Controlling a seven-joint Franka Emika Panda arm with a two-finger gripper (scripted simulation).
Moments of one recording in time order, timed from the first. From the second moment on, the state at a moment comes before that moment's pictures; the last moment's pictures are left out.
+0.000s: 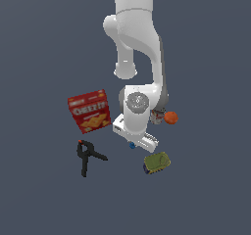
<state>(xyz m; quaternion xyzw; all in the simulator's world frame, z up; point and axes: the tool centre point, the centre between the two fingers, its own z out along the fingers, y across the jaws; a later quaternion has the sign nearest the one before) 0.051 0.036 0.042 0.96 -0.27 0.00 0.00</state>
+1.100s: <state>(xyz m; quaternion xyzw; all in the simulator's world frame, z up) 0.024 0.057 0.096 0.96 -0.27 0.00 0.00</state>
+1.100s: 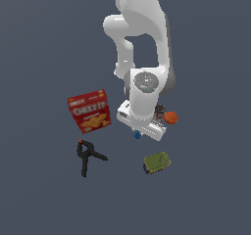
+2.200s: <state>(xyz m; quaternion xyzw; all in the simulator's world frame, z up) -0.069 0.133 0.288 0.96 -0.27 0.00 0.00</state>
